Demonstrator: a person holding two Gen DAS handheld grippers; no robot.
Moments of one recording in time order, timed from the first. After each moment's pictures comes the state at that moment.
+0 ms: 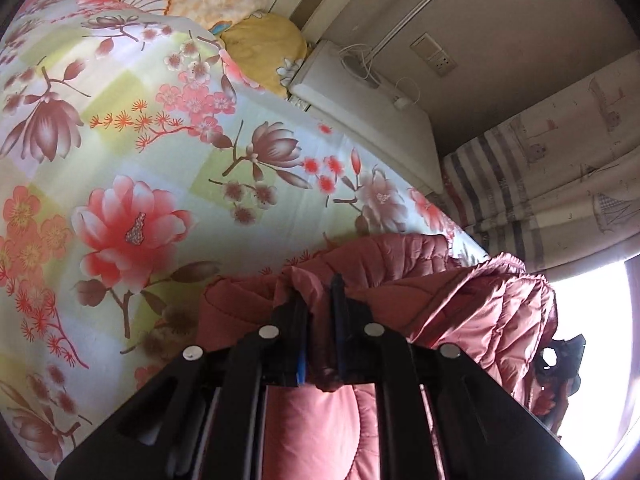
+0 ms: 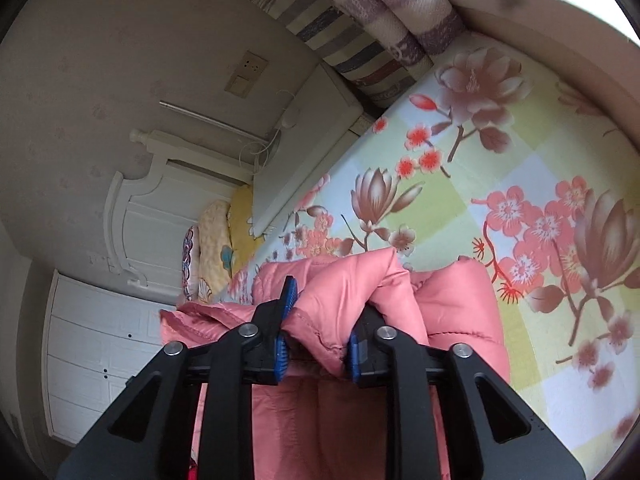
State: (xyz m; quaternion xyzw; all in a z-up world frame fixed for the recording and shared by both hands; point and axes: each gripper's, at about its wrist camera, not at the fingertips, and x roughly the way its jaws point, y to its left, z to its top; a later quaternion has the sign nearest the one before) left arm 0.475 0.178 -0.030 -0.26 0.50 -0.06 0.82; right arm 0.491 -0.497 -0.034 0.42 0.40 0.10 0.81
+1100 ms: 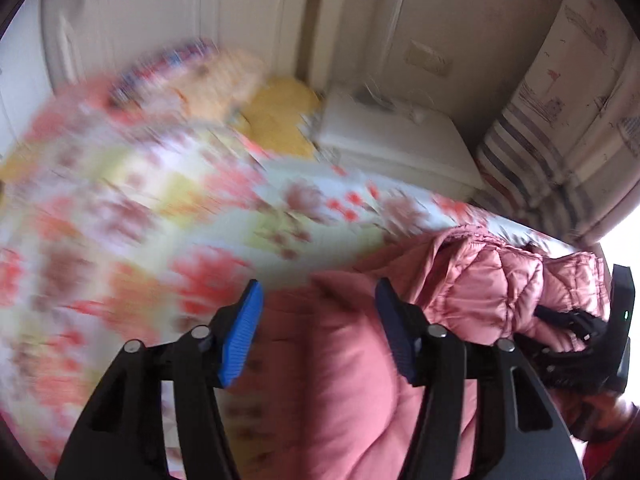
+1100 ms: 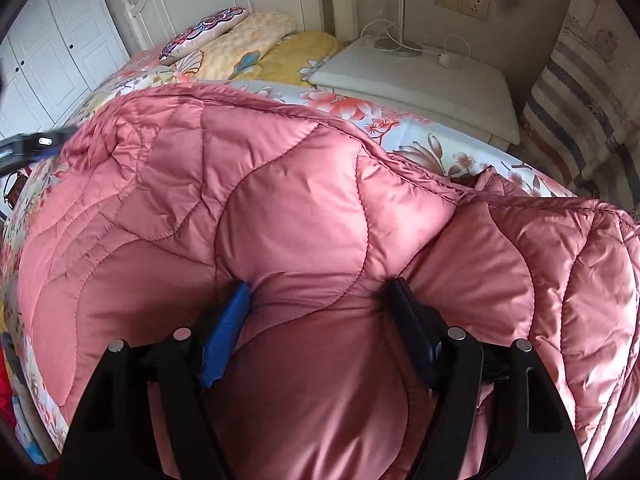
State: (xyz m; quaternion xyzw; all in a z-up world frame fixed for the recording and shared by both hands) left arm 0.426 0.153 0.037 -0.06 0.44 0.03 0.90; right arm 0.484 -0.191 -0.066 -0.10 0.49 0.18 0.85
